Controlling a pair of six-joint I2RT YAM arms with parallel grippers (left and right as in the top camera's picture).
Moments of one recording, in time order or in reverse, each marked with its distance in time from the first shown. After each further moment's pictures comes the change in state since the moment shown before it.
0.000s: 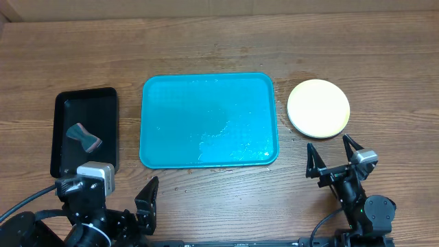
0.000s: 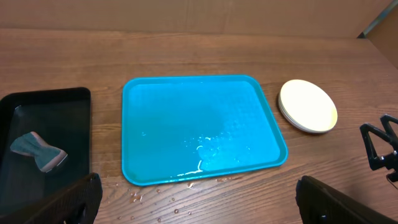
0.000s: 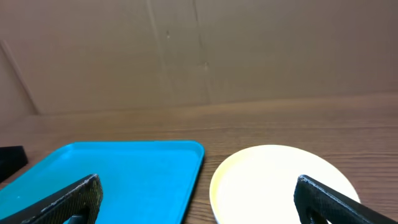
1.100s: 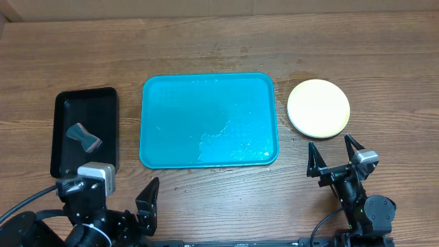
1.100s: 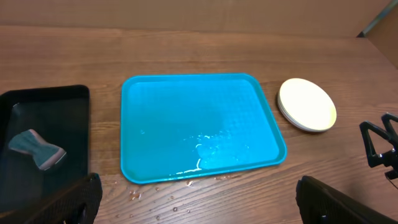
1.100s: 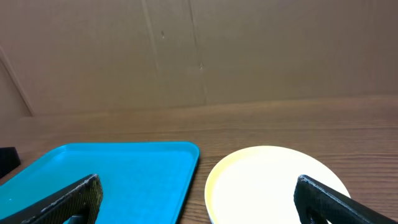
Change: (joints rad) left arm -0.005 0.000 0.000 -0.009 0.000 0.000; right arm 0.000 0.000 0.000 0.002 0.019 -0.007
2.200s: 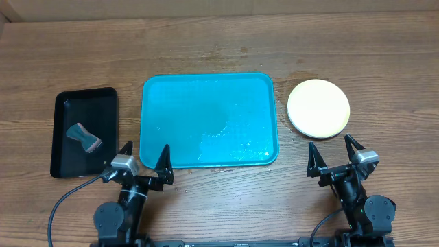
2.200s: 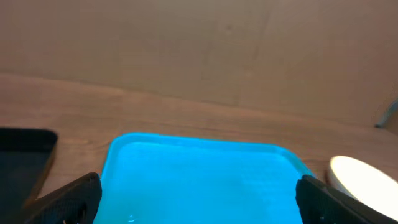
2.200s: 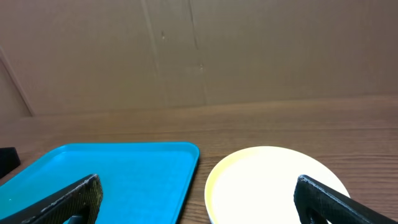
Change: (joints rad) left arm -0.518 -0.635 -1.418 1.467 -0.478 -0.554; right arm 0.000 0.000 0.000 0.000 0.000 0.000
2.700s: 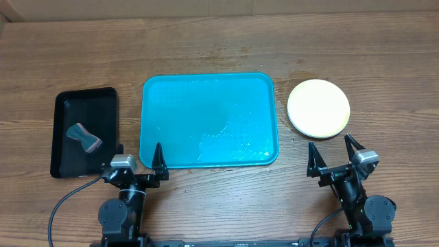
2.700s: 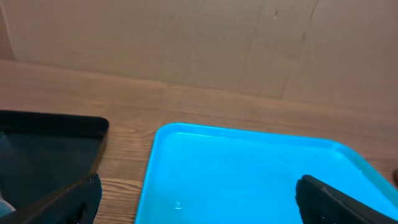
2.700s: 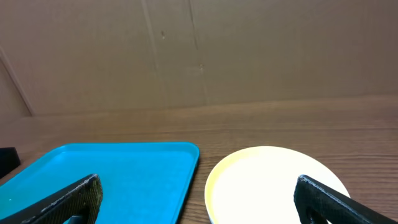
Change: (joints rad) left arm 0.000 -0.002 -0.060 0.016 -0.145 0.090; right arm 0.000 0.000 0.000 0.001 0.000 0.000
